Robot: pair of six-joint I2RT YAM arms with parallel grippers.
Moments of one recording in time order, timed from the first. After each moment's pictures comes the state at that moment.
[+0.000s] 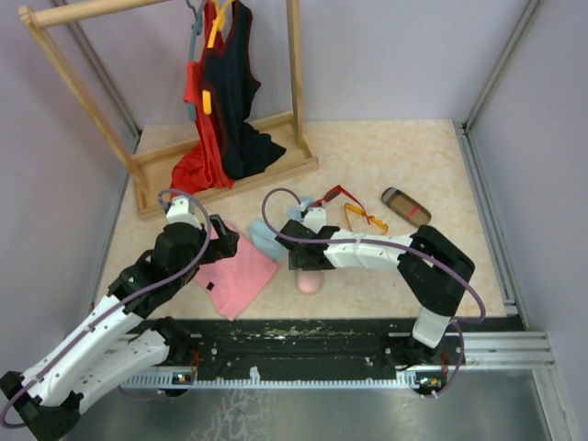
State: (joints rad) left arm -0.71 0.67 0.72 -0.55 -0.43 -0.63; right arm 1.00 1.72 1.08 -0.54 0.44 0.88
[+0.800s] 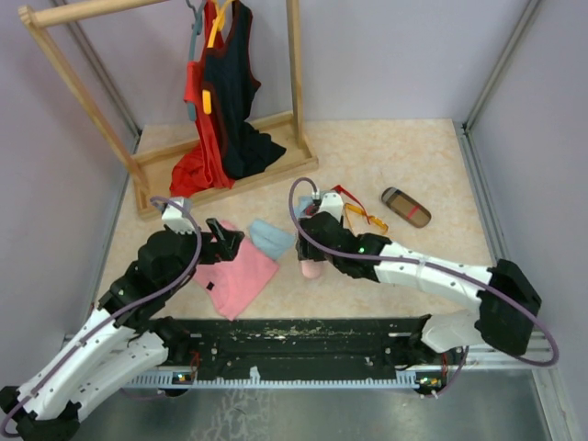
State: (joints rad) left arm -0.71 0.57 0.68 -0.45 -0.32 -0.57; right arm 1.00 1.34 0.93 -0.37 0.43 0.69
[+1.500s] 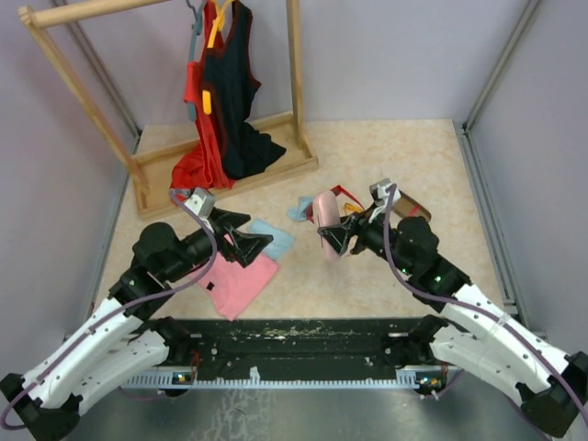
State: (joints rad) left arm -0.71 0.65 0.69 -0.08 0.15 -0.36; right arm 0.71 0.75 0.64 -0.04 -0.08 0.41
